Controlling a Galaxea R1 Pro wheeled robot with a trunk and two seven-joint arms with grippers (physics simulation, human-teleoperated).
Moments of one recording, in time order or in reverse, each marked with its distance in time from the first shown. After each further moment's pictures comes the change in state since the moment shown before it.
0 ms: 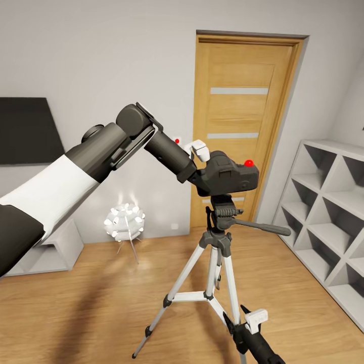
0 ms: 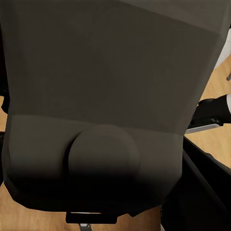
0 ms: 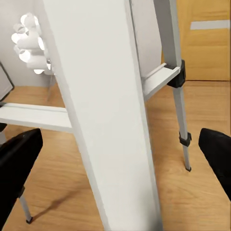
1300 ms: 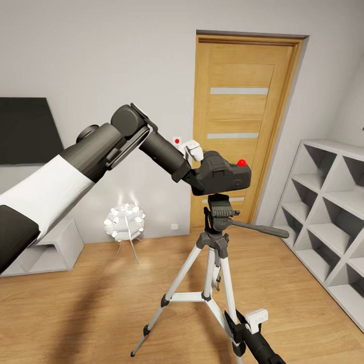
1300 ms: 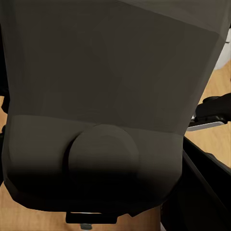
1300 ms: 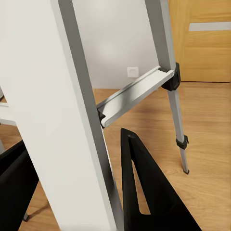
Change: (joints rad) left arm 0.001 0.030 -0.004 0.001 0.000 0.000 -0.003; right arm -0.001 -0.002 0.004 0.001 0.005 -0.006 -0.010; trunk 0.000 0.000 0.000
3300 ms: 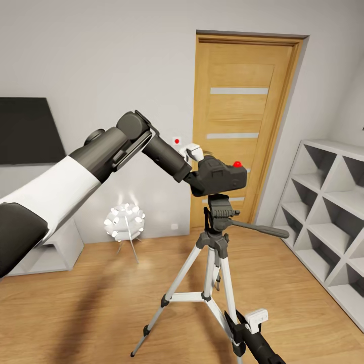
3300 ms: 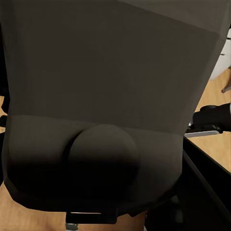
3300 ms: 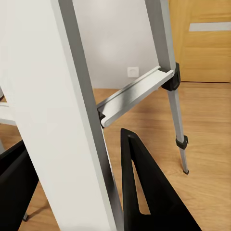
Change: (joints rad) left arm 0.002 -0.036 0.006 0.128 0.002 0.000 0.001; right arm 0.000 0.000 -0.002 0.001 0.004 -0.001 0.001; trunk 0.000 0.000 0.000
